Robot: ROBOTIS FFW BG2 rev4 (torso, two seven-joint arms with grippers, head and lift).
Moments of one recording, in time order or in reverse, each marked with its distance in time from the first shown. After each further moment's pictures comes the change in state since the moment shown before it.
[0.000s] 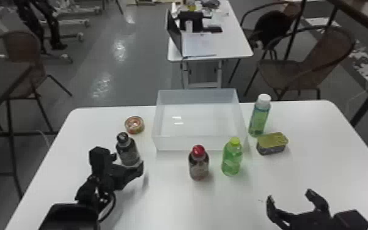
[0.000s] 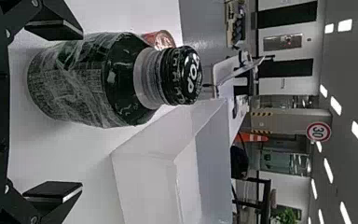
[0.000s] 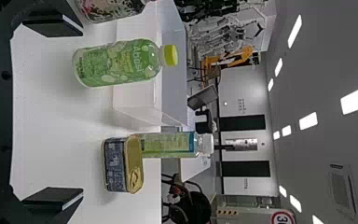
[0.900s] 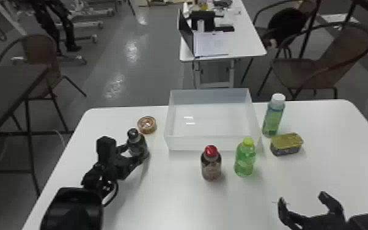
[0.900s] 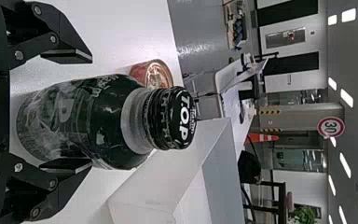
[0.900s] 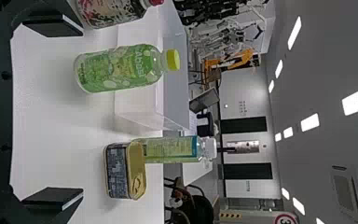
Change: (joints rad) left arm -0.161 0.065 0.026 0.241 -0.077 -0.081 -0.028; right arm -0.008 0.000 0.011 0.014 -0.008 0.000 0.006
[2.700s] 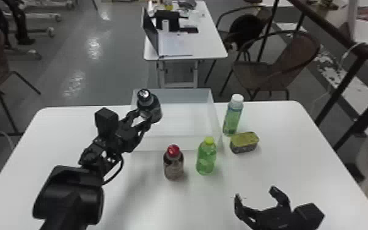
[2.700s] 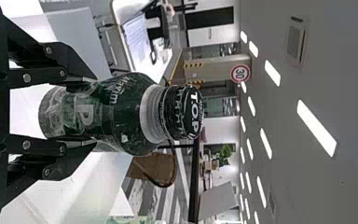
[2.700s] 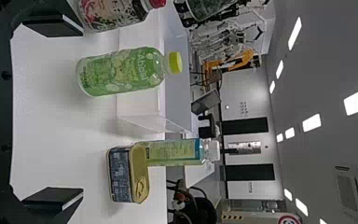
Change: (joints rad) left arm 0.040 -0.117 -0.242 -0.353 0.100 0.000 -0.001; right arm -0.003 0.000 0.007 0.013 -0.009 0.000 0.002
